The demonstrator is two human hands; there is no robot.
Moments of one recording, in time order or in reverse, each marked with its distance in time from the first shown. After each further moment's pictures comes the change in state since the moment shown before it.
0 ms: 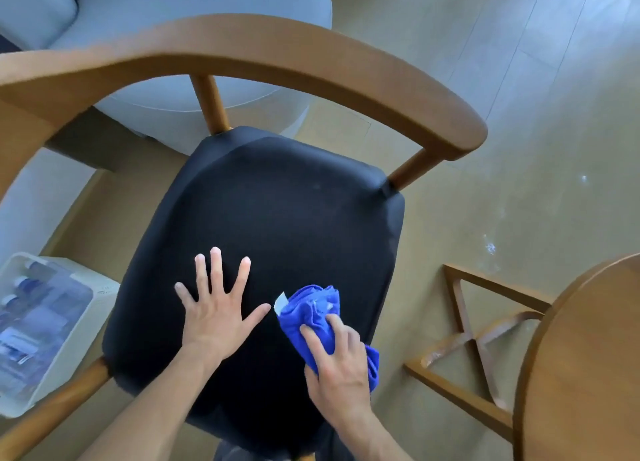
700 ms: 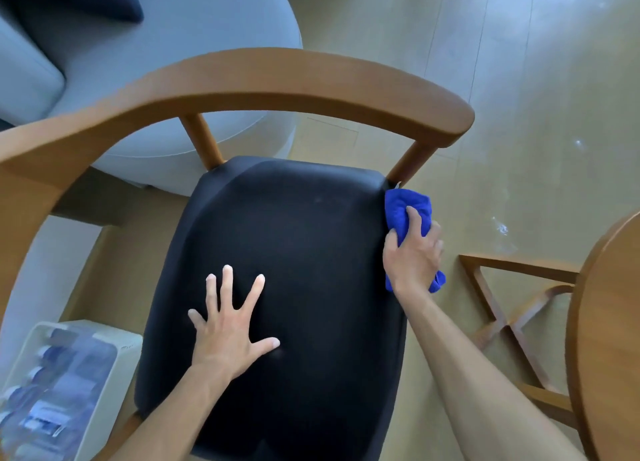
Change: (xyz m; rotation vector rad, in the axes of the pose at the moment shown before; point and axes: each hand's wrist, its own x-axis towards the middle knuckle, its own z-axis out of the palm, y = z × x) left_hand 0.020 -0.030 -0.016 0.035 -0.035 0.181; right_hand 0.155 0.064 -0.039 0.030 0.286 0.818
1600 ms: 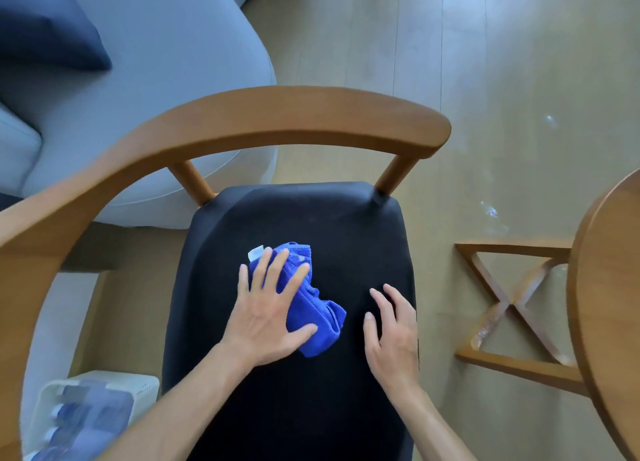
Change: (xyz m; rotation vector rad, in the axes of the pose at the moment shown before) left_hand 0.038 0.019 -0.080 -0.064 0.355 0.557; right_hand -0.120 0.015 0.005 0.217 -0.066 -0.138
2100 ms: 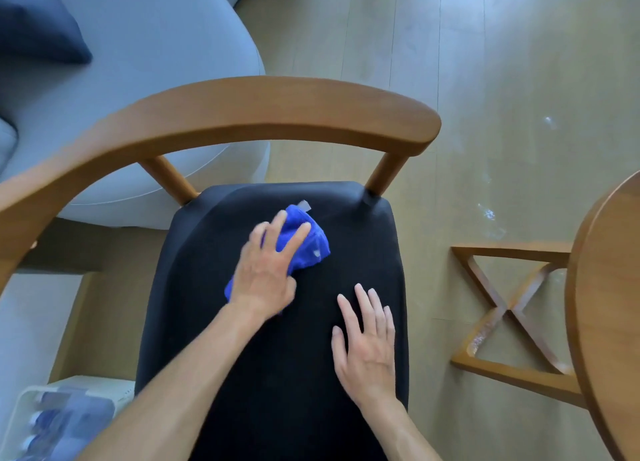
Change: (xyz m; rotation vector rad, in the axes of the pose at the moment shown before) left_hand 0.064 0.006 0.012 -0.069 0.076 -0.140; right_hand -0.006 0.011 0.026 -0.250 -0.024 -0.236
